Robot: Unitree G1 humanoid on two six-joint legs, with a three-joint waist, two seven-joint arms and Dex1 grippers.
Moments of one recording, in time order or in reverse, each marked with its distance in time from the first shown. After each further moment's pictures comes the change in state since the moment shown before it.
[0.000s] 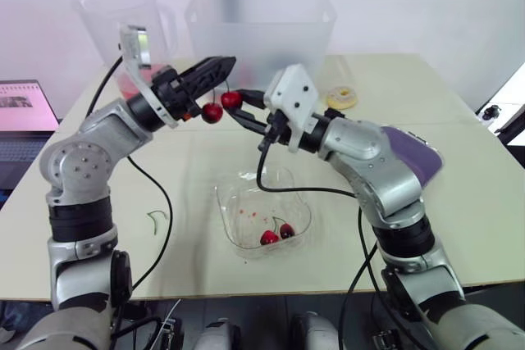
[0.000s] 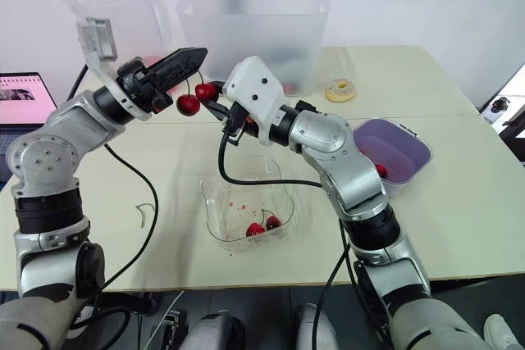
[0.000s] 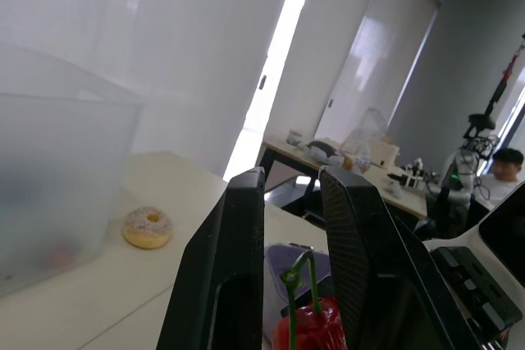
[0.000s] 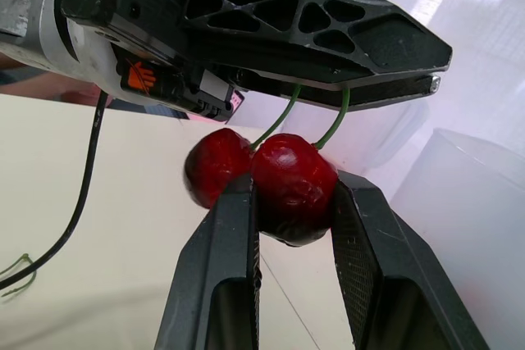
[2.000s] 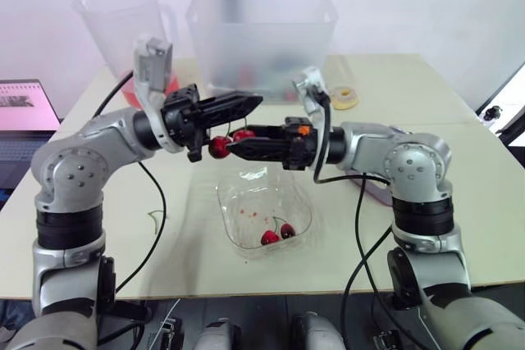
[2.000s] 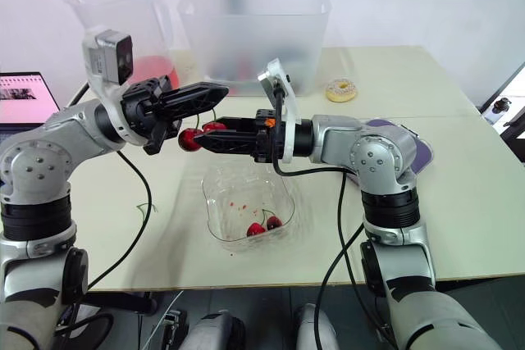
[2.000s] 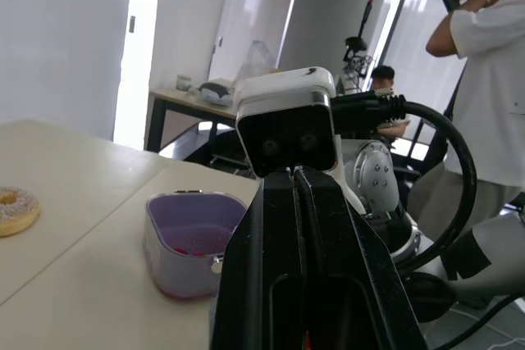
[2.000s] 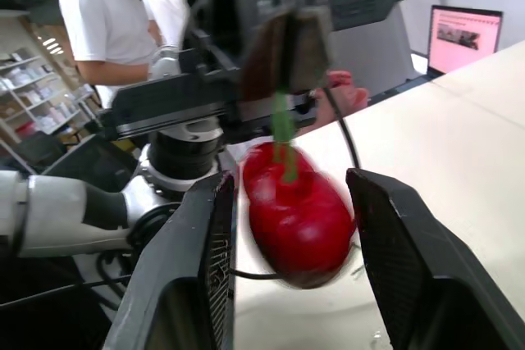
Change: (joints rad) left arm 0.033 0.090 -0.092 -0.113 -0.066 0.068 -0.259; right arm -0.066 -0.029 -0.258 0.137 0.787 0.637 0.143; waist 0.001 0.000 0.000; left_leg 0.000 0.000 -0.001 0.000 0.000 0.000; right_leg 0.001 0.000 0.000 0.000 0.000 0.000
